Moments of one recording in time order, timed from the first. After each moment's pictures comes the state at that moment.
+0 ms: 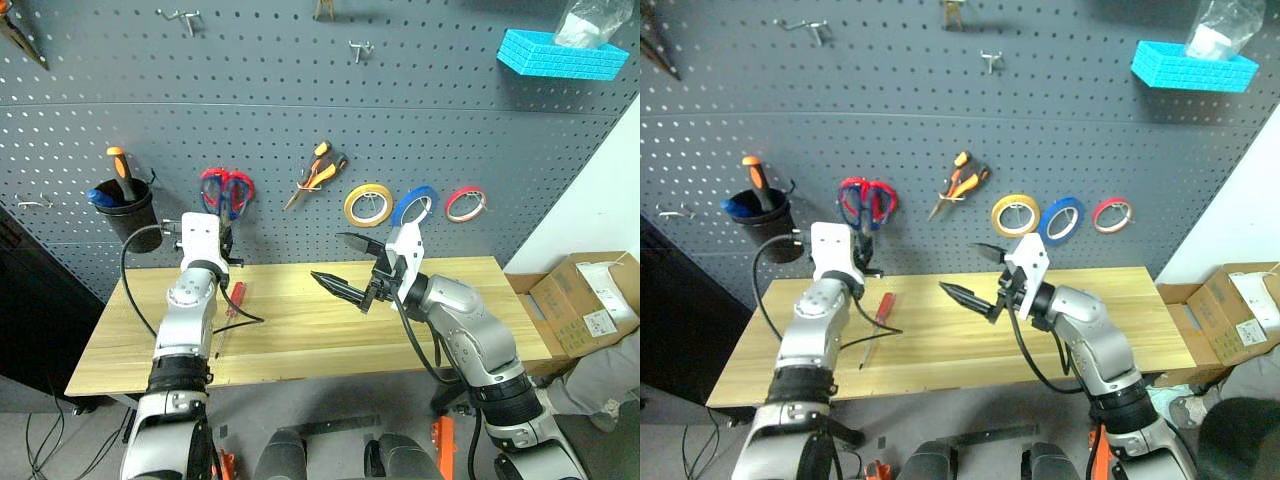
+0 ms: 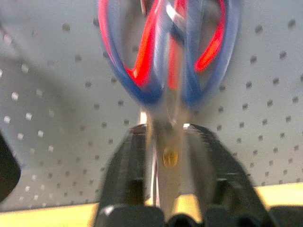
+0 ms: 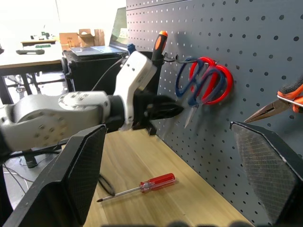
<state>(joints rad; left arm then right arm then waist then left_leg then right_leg) -0.51 0.33 0.20 0.40 -0.03 0.15 -0.10 -0.38 -0.20 0.22 -0.16 0.36 0.31 0.74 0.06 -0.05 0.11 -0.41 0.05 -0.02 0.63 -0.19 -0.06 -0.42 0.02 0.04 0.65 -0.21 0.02</state>
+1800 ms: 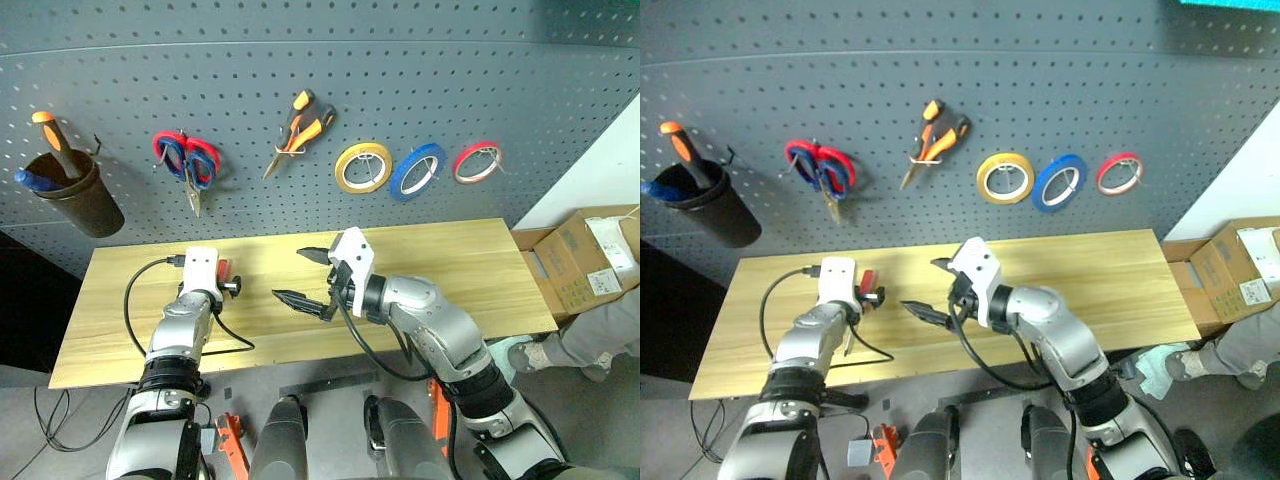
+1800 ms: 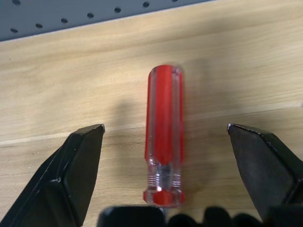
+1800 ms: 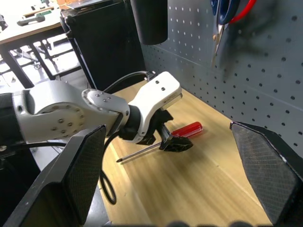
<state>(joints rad) -0.49 0.39 0.17 0.58 -0.06 0.42 -0.13 -0.45 -0.11 0.38 -0.20 0.26 0.54 0.65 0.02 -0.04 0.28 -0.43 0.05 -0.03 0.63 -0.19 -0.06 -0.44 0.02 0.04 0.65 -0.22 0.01</state>
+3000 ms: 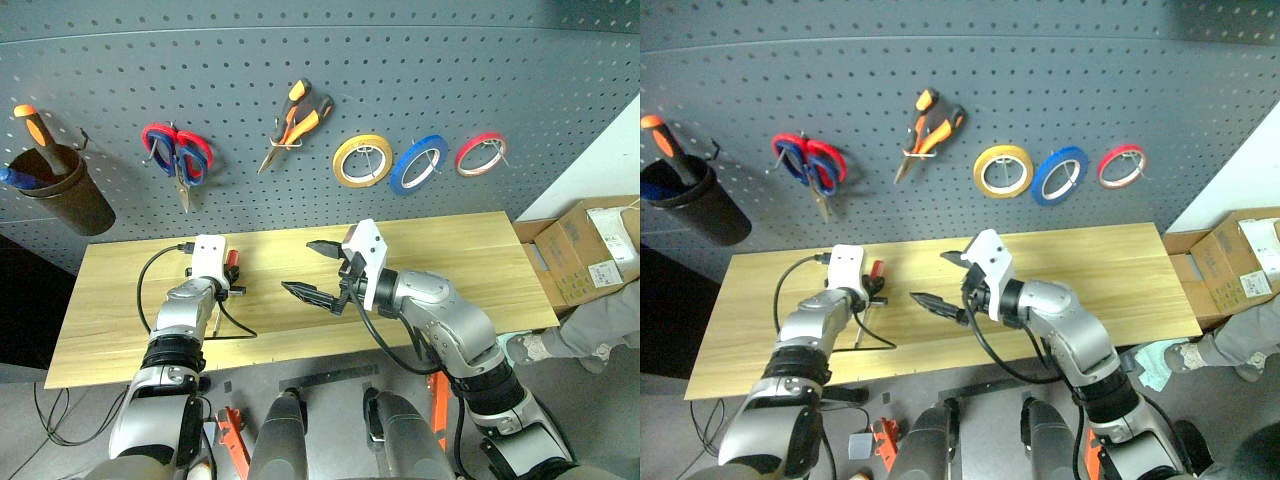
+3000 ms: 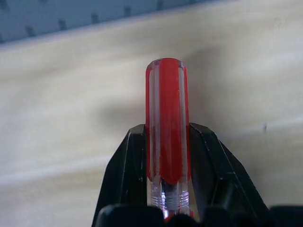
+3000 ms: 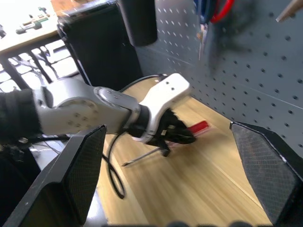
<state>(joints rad) -0.60 0.40 0.13 0.66 -0.04 0.38 -0.20 -0.47 -0.13 0.32 -0.21 0.33 0.54 0.68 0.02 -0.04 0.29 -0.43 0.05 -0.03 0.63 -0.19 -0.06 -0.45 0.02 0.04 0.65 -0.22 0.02</state>
